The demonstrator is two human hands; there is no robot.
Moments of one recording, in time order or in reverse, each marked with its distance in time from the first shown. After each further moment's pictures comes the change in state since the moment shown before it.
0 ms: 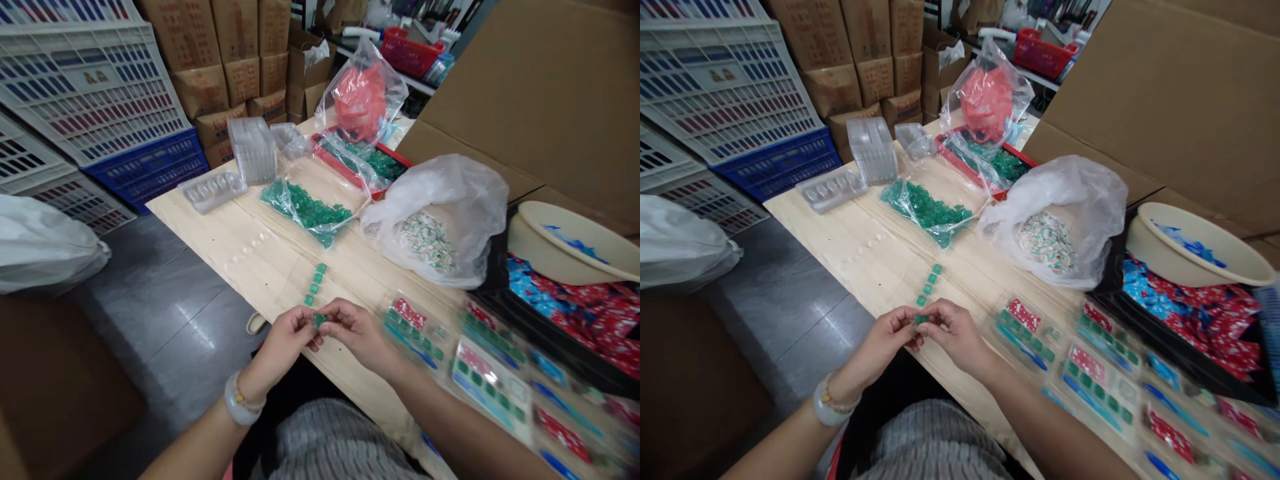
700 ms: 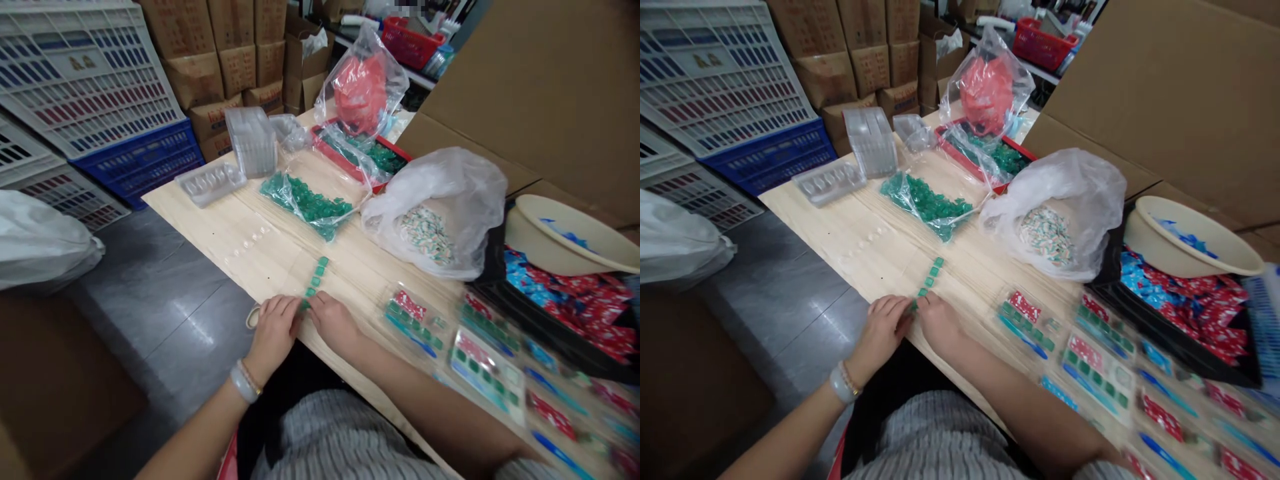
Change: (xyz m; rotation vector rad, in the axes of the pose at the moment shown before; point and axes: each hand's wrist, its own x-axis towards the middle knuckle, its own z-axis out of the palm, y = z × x) left_hand 0.002 -0.035 -0.044 1.288 0.228 0.569; right_hand 0.018 0.027 0.035 -0.974 0.032 -0.133
